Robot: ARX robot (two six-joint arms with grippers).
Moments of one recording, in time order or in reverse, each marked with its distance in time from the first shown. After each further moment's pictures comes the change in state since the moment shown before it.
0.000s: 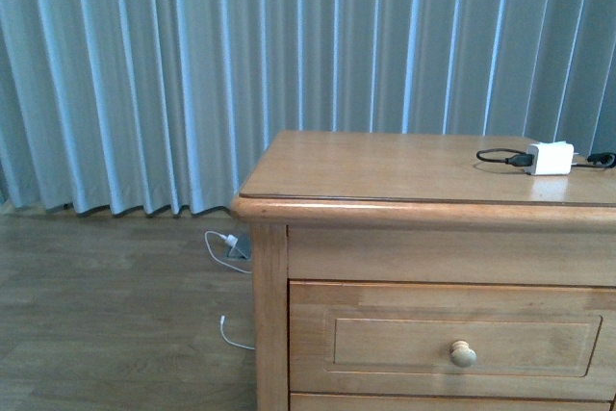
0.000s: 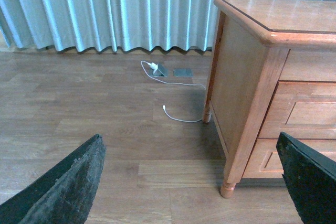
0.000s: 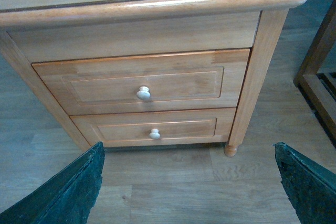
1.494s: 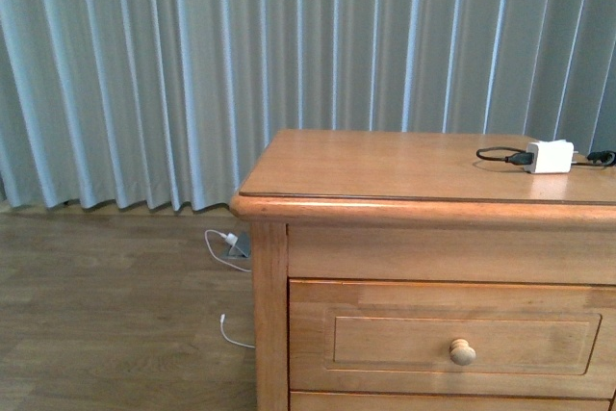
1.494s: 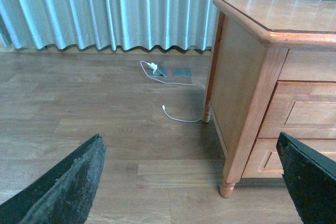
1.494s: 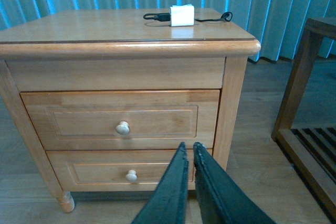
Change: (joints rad) left arm 0.000 0.000 0.000 -0.001 0.000 0.000; right arm -0.187 -0.484 -0.267 -0.013 -0.168 -0.093
